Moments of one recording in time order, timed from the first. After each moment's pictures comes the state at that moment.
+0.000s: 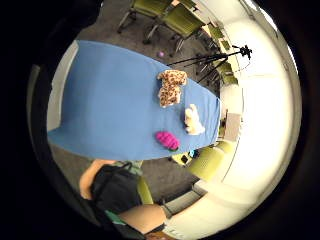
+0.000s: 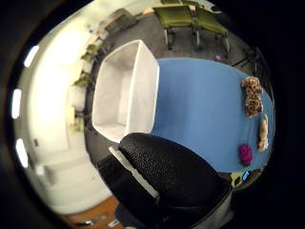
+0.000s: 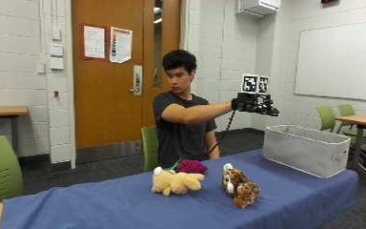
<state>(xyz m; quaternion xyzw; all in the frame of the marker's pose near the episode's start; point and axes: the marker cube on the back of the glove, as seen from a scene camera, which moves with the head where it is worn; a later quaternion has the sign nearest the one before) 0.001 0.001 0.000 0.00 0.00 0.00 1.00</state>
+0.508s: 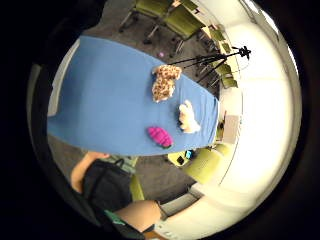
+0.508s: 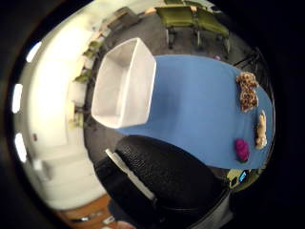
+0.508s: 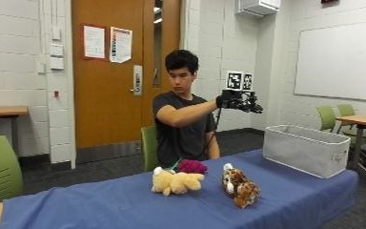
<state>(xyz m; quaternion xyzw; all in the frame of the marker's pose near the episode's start) 0.037 0.047 -0.008 -0.01 0.00 -0.03 1.00</state>
